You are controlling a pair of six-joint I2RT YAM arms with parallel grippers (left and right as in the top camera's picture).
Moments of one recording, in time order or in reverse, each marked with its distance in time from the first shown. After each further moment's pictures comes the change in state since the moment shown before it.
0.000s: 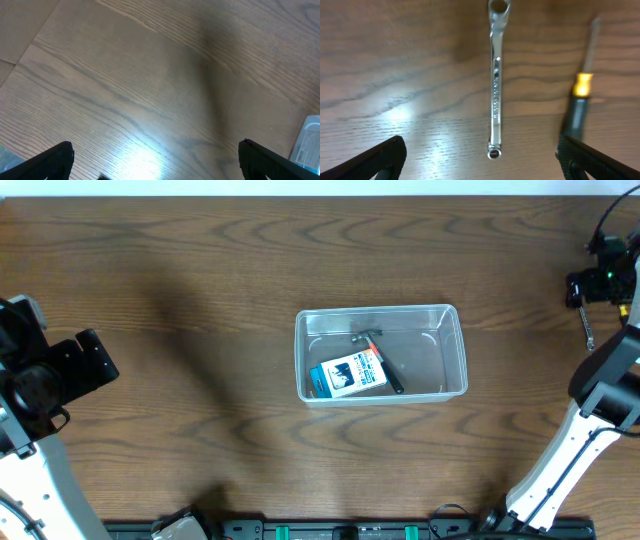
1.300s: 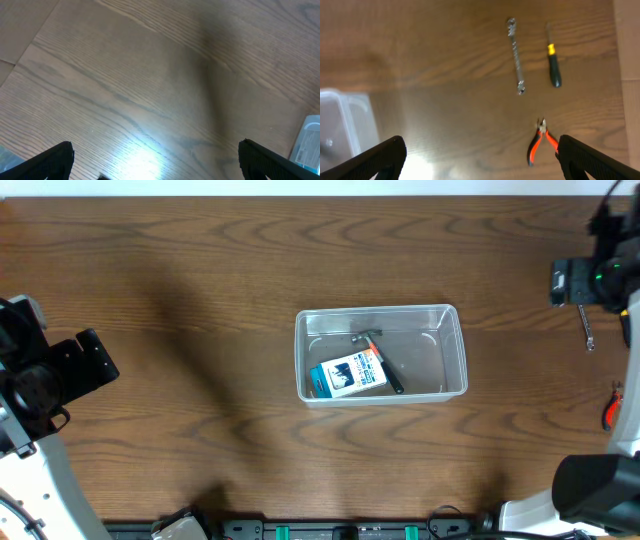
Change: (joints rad) left arm 0.000 0.000 0.000 0.000 0.000 0.000; right arm 0.198 -0.737 -0.437 0.027 0.044 0.323
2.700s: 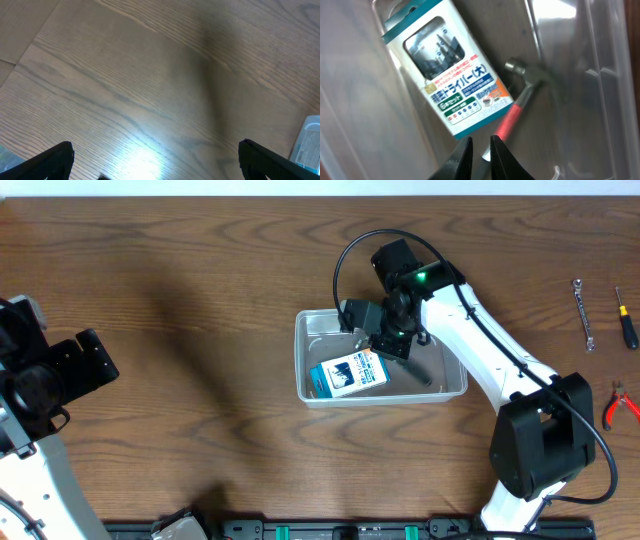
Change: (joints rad) left arm 0.000 0.000 0.000 0.000 0.000 0.000; right arm 0.718 0.199 -0.306 0.187 -0.299 -0.684
